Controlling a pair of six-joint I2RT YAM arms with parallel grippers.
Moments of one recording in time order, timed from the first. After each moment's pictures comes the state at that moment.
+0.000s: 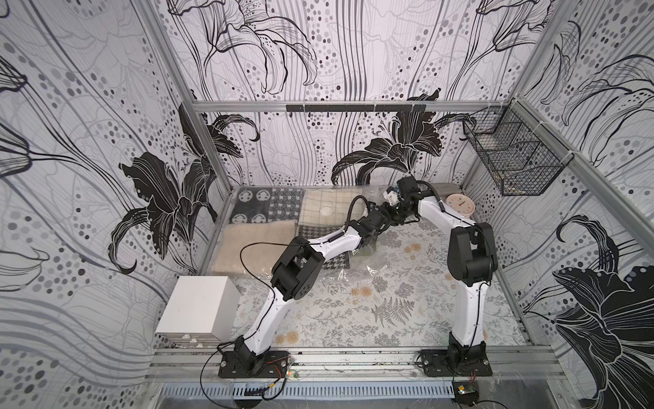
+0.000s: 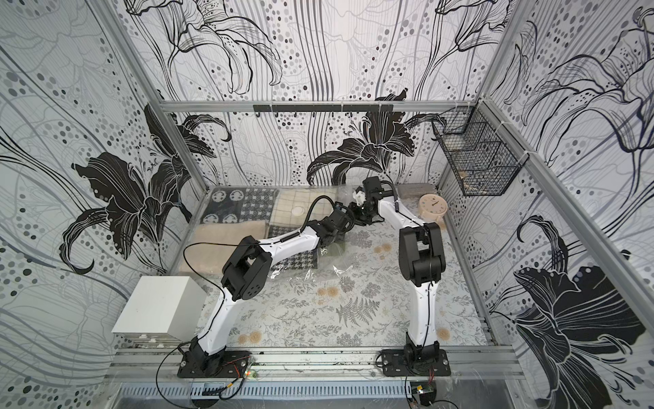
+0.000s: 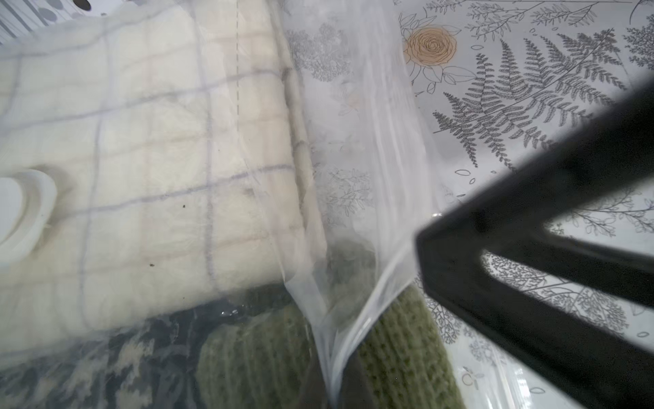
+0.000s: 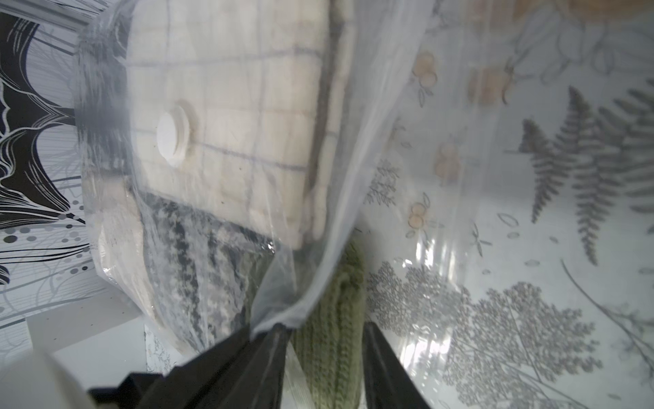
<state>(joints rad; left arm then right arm) -0.72 2.29 1.81 -0.44 -0.40 -0.39 0.21 2.09 1.68 -0.66 -0.50 0.36</state>
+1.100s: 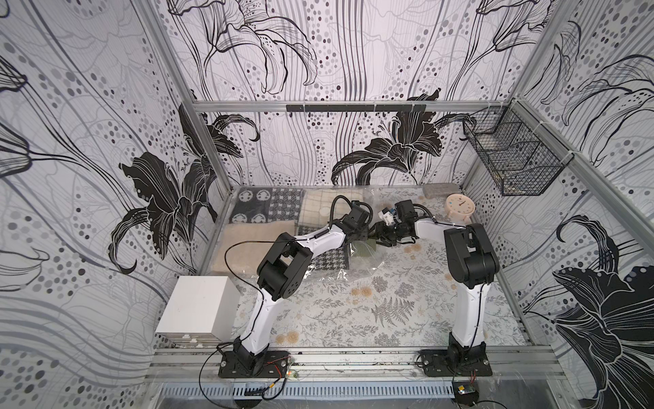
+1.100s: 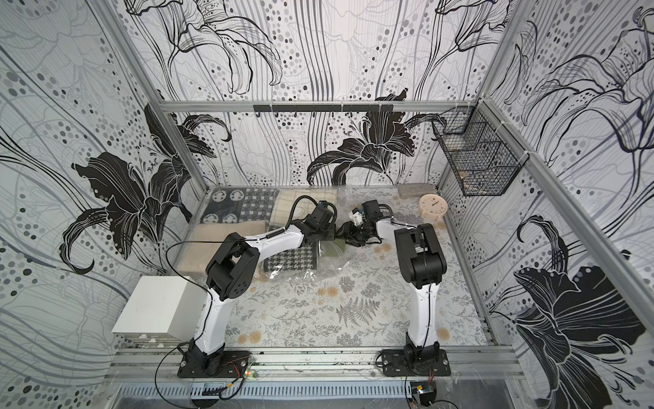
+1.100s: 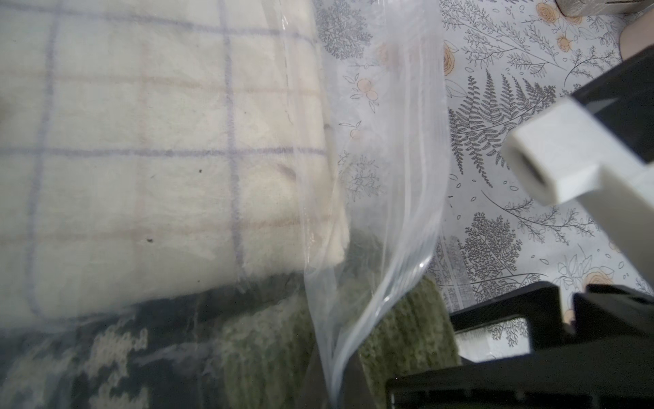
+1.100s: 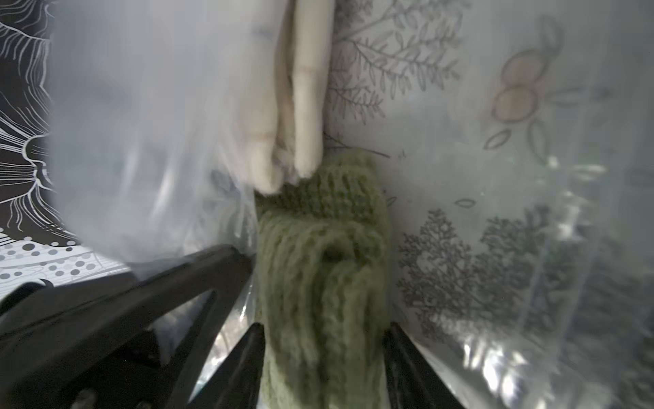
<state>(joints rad) -0.64 2.19 1.63 -0.29 -0.16 -0.53 0.25 2.10 1.35 -0.27 -0.72 0.51</state>
